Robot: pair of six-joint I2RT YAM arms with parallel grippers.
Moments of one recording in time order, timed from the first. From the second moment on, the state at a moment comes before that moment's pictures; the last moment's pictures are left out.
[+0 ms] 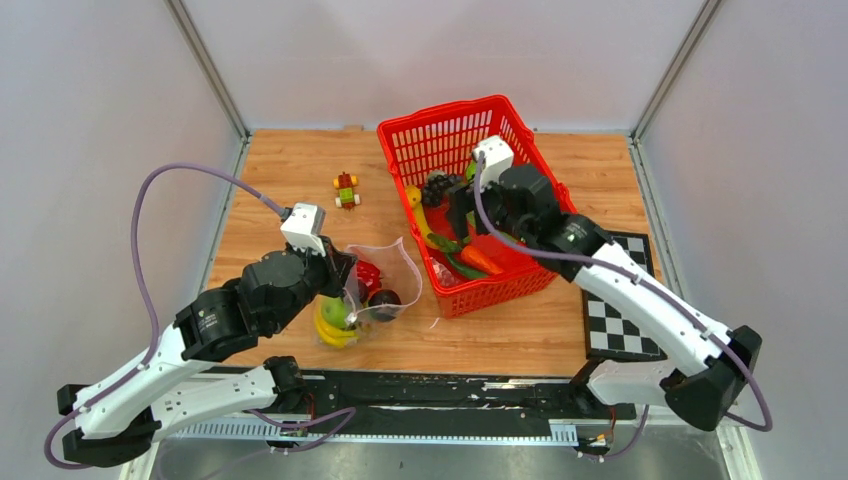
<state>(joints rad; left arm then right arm) -1.05 0.68 1.03 -0.73 -0.54 -0.52 0.83 1.22 1.27 -0.41 0.14 0.16</state>
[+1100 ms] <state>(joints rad) -1.05 0.68 1.03 -0.73 -0.51 -0.53 0.56 1.80 1.31 -0.71 -0.07 0.01</state>
